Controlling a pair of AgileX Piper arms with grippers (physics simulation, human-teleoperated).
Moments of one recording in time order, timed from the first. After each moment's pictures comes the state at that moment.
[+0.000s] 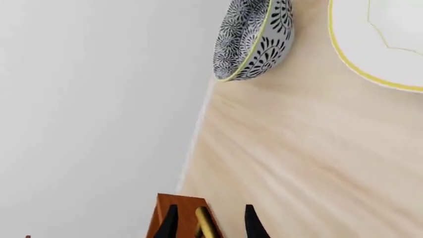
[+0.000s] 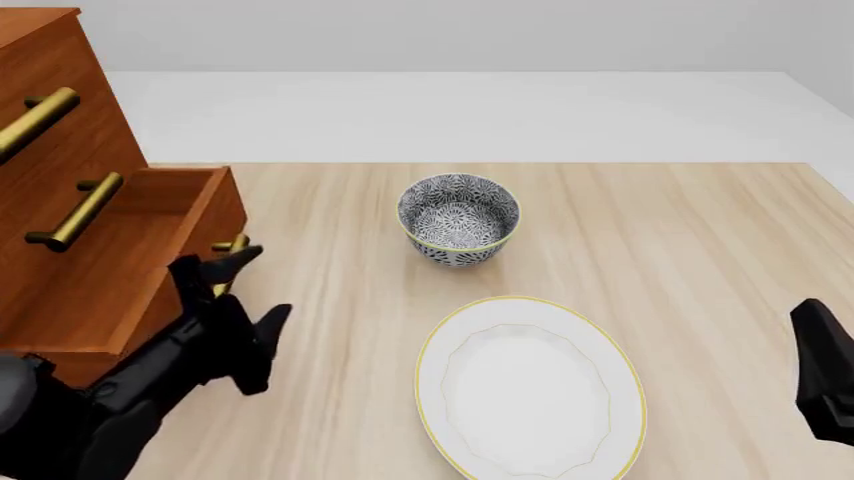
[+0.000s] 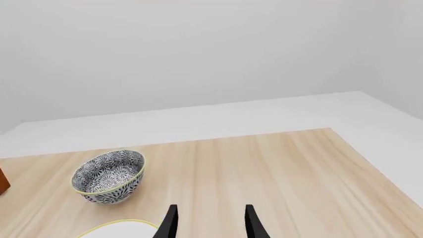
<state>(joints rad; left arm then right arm) -0.36 1.70 -0.19 -1.22 1.17 -0.04 0.00 0.00 0.00 0.09</state>
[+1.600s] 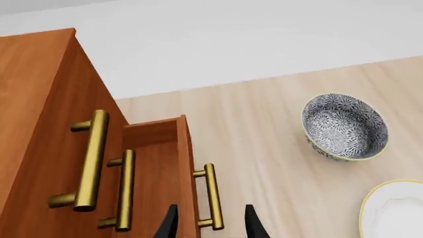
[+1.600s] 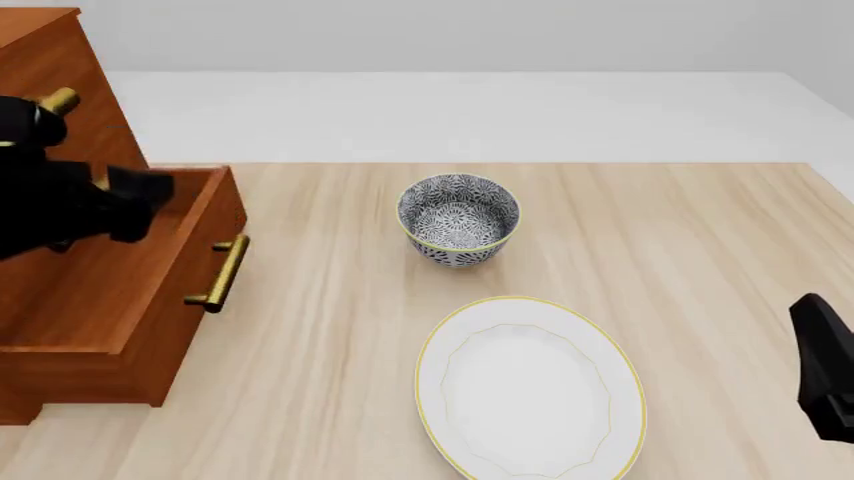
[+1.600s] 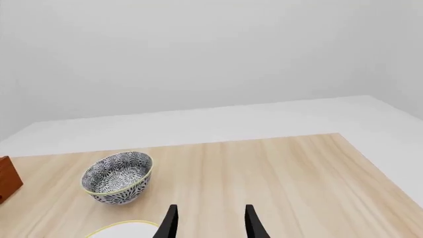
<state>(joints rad) -0.12 0.92 -0.65 0.23 0.06 -0.01 0.00 -0.03 0.01 0.09</state>
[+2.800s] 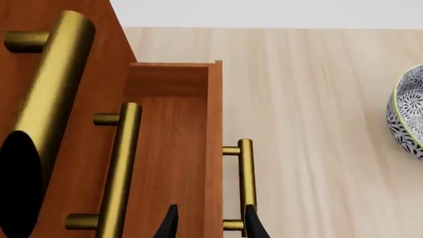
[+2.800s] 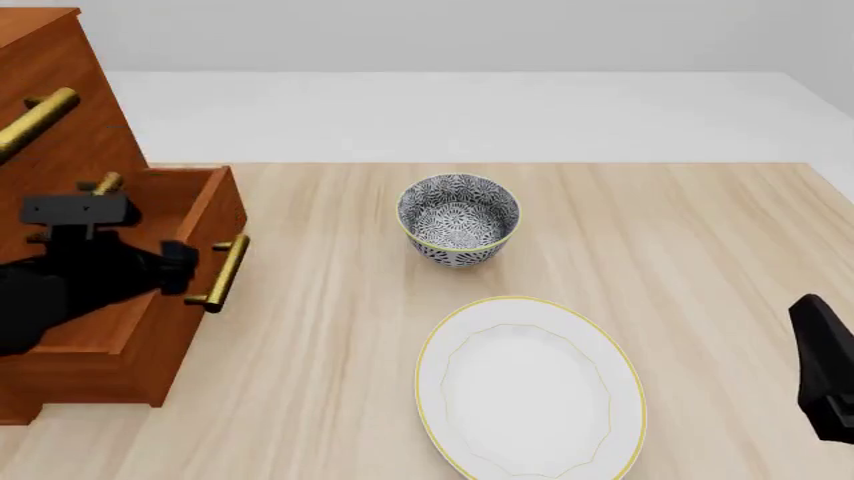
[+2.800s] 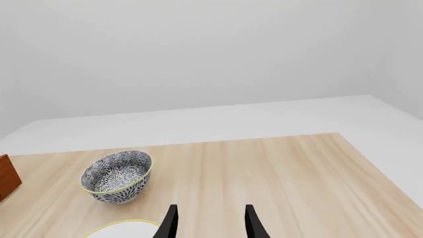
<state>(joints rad) 0.02 1.36 -0.50 -0.17 0.00 -0.01 0.00 -0.03 0.01 0.08</state>
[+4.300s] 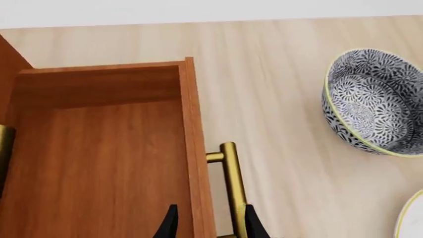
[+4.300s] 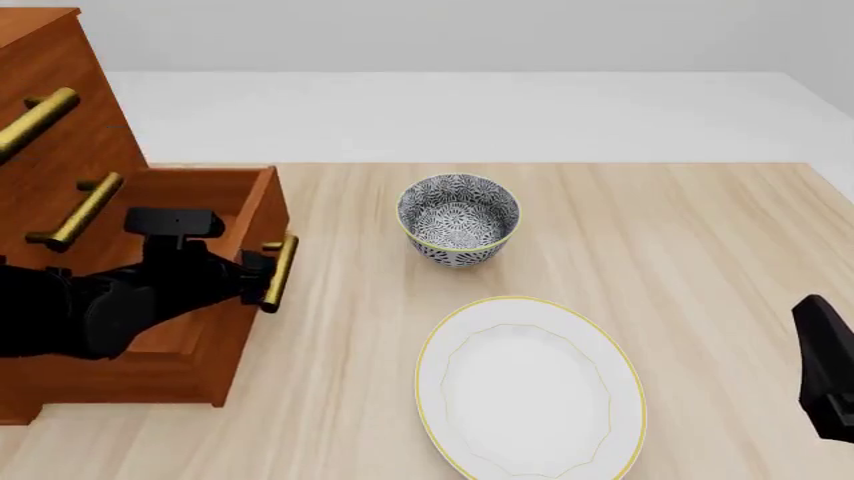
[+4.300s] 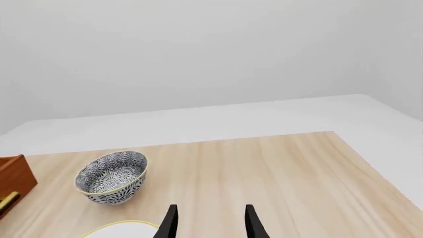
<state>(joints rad) -0.19 1.56 -0.53 -0.34 -0.10 -0.03 0.00 -0.02 0.01 0.08</state>
